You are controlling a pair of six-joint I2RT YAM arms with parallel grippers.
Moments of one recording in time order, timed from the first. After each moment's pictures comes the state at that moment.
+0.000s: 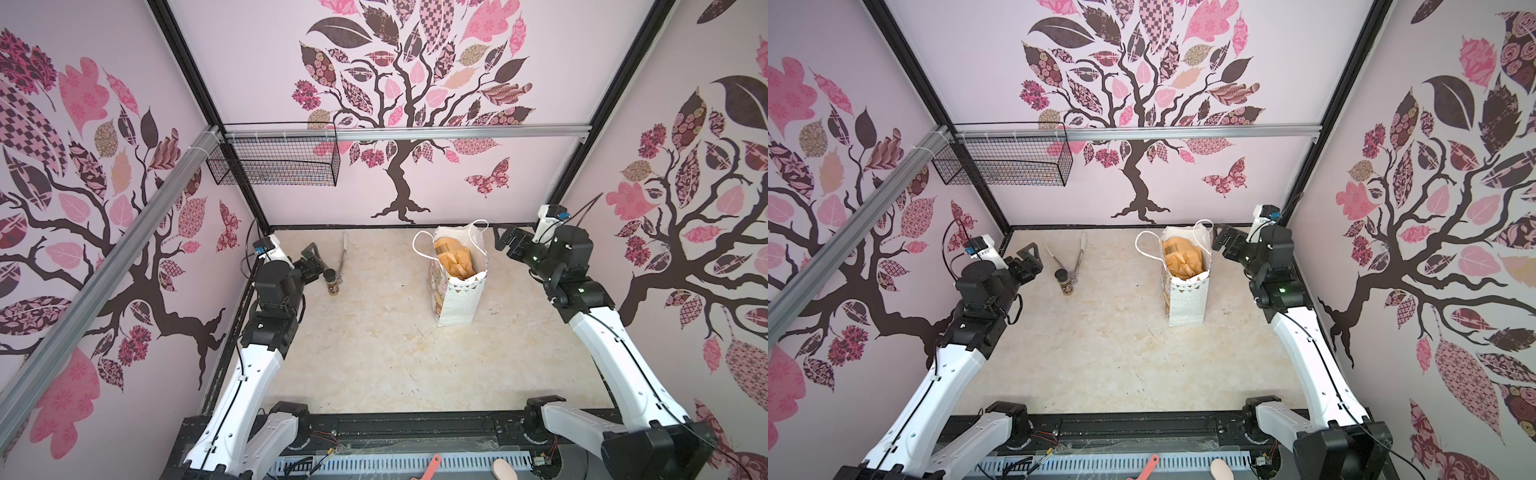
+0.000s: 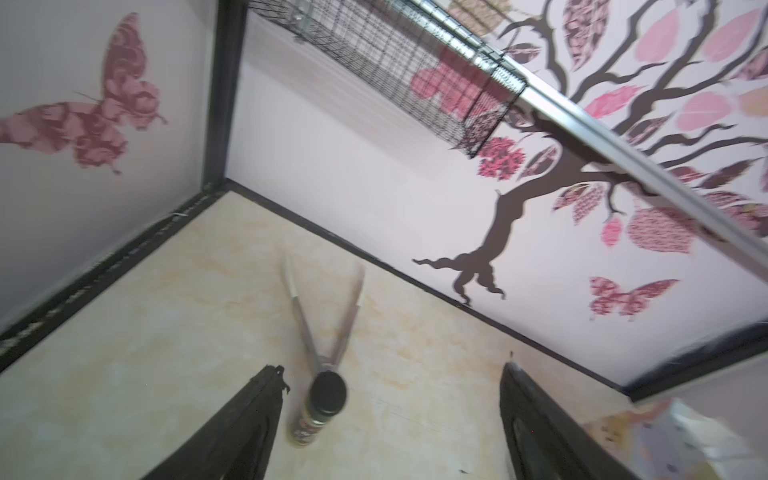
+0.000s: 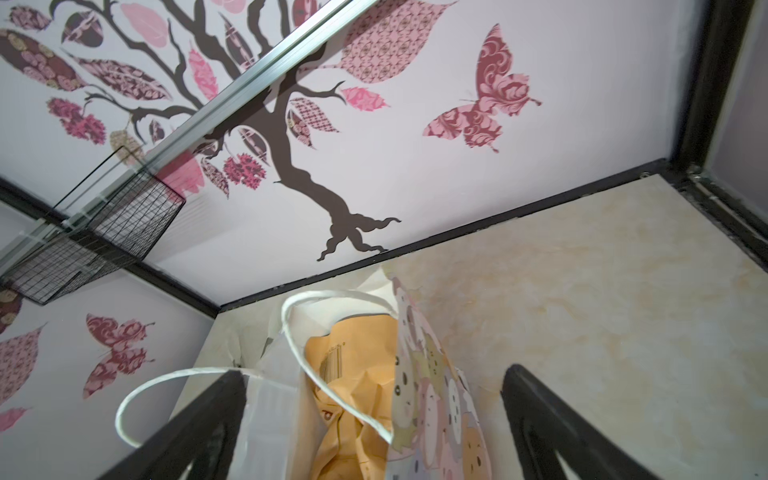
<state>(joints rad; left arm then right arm) -0.19 0.95 0.94 -0.17 -0.16 -0.56 0.13 1.15 1.19 -0.30 -0.13 0.47</state>
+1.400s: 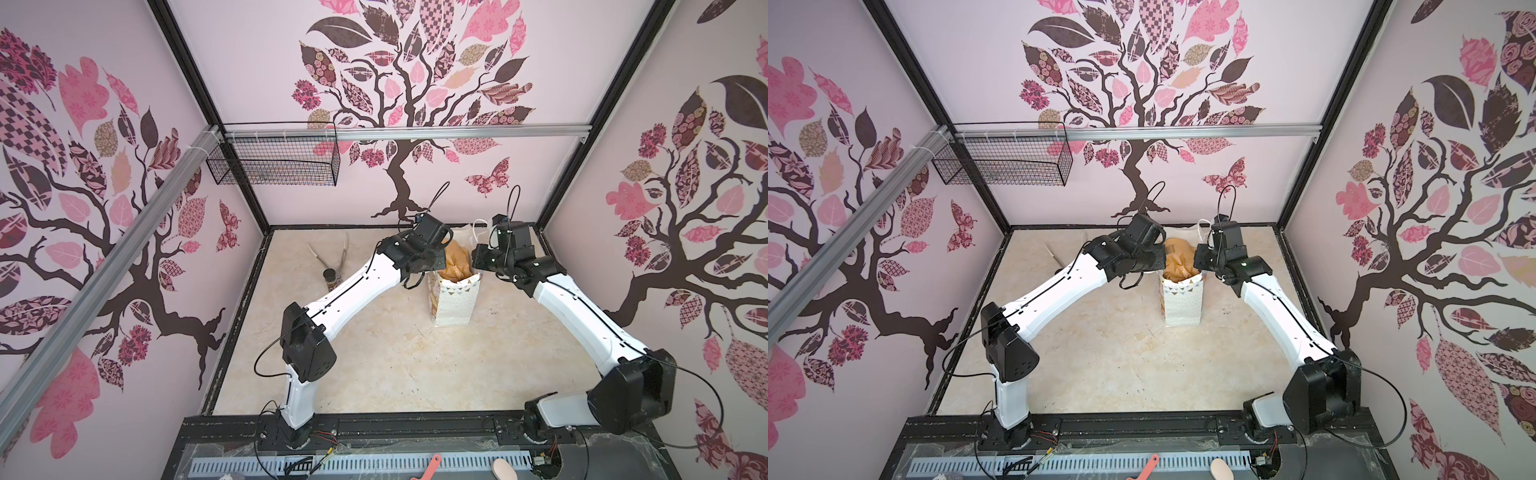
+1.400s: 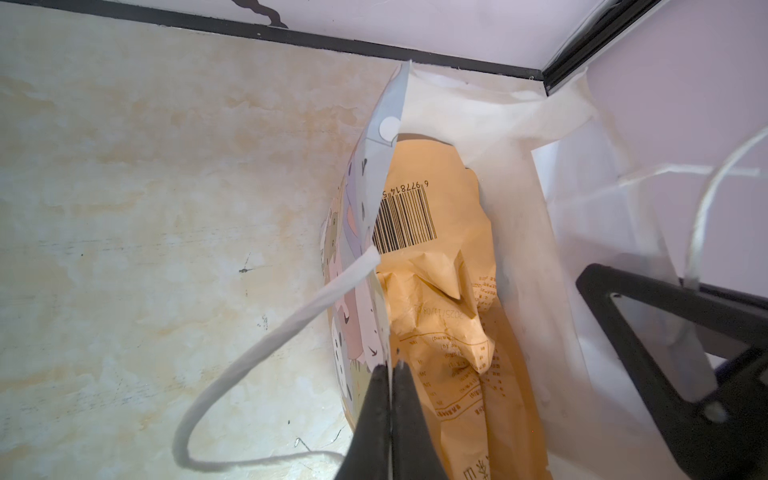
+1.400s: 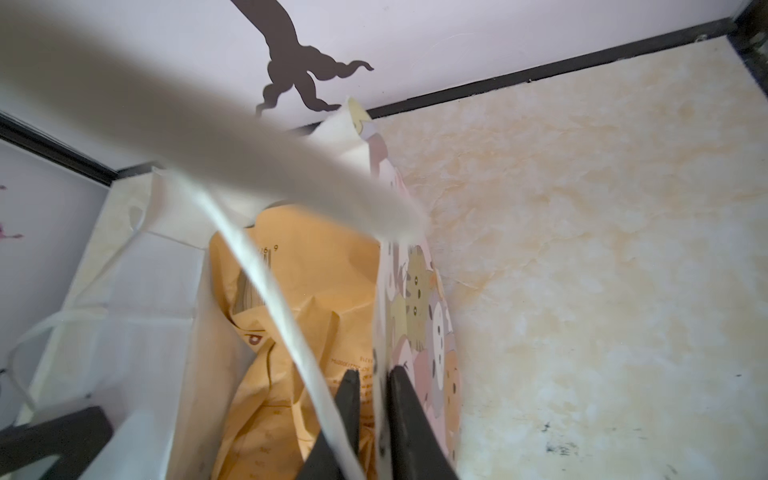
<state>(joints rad) -0.80 1.93 2.00 -0.86 -0.18 -0.68 0.30 1.38 1.24 -0.48 -0.01 0.43</state>
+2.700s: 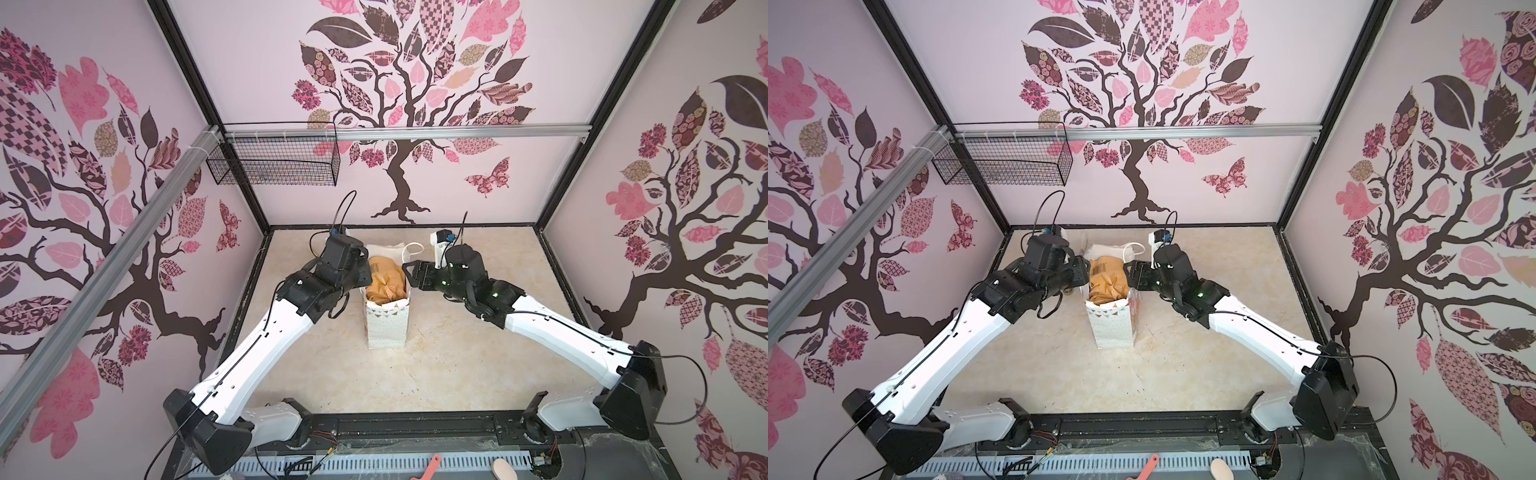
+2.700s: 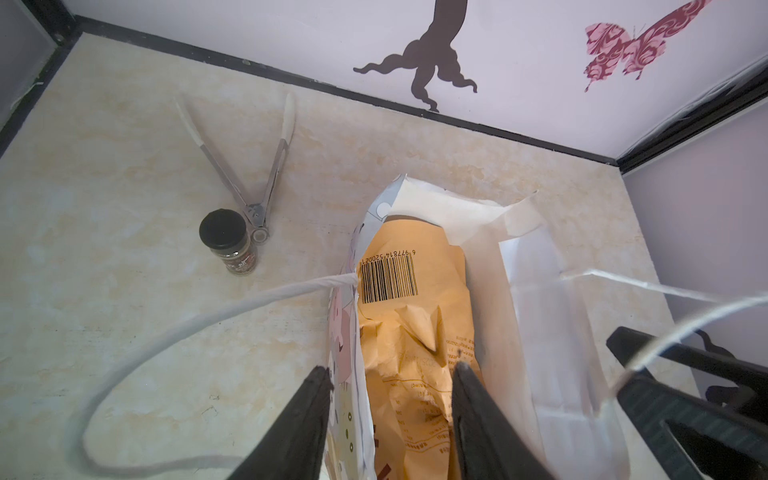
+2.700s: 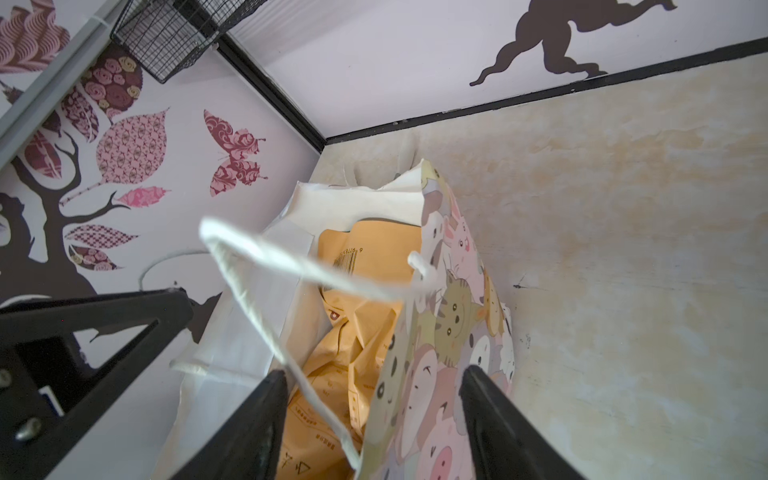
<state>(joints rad) -0.59 1.24 1.39 -0.82 -0.28 -0.59 0.75 1.37 1.18 -0.18 0.02 0.65</state>
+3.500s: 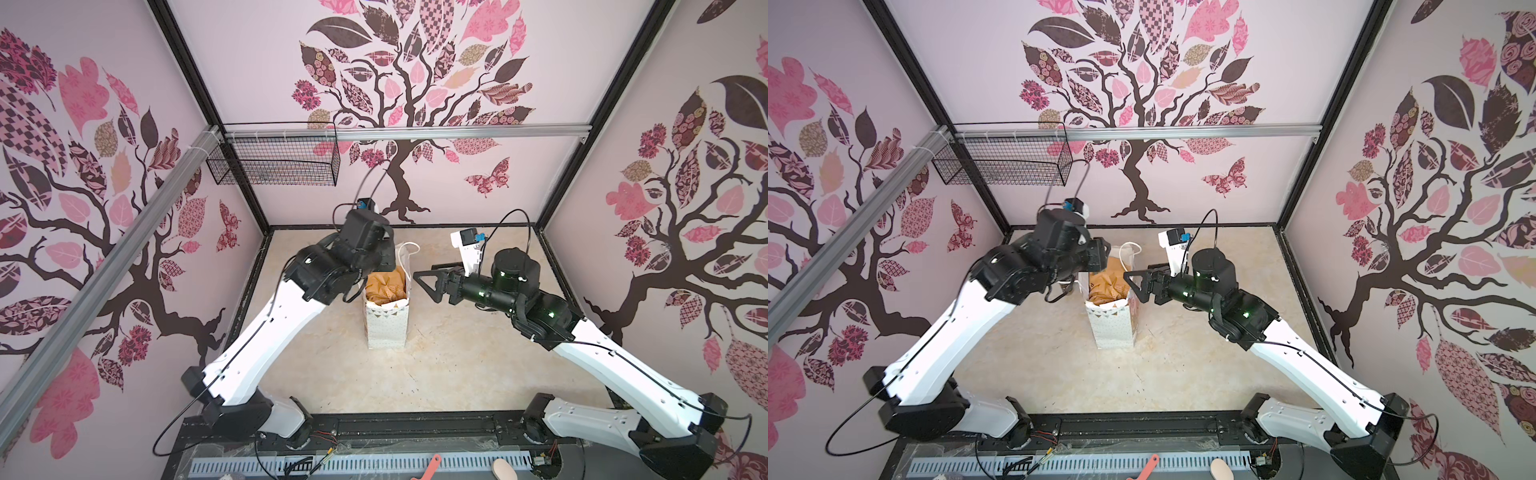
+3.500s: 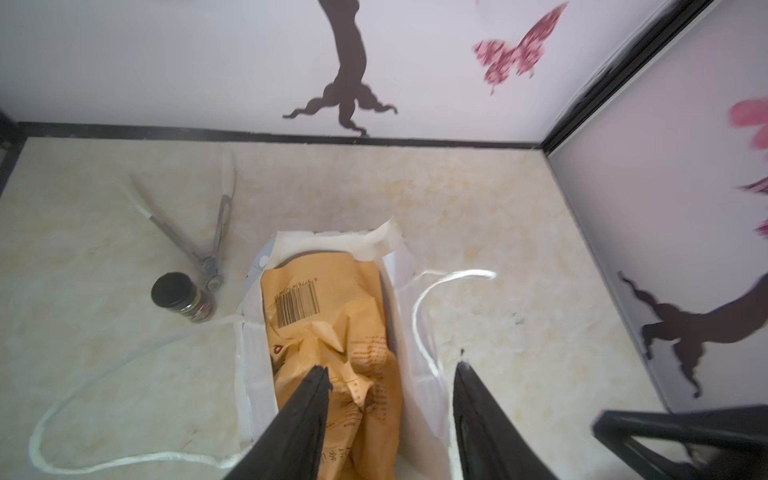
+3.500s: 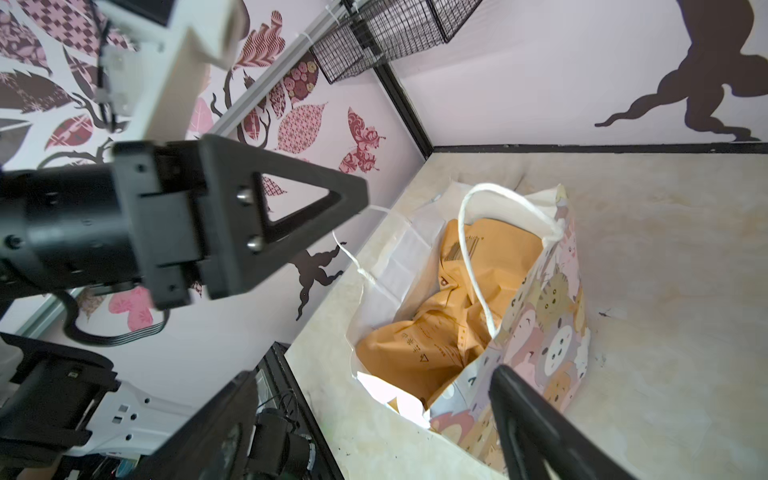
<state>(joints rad) -0.75 1.50 1.87 -1.08 -0.34 -0.51 0.75 1.09 1.17 -0.29 -0.24 0.54</state>
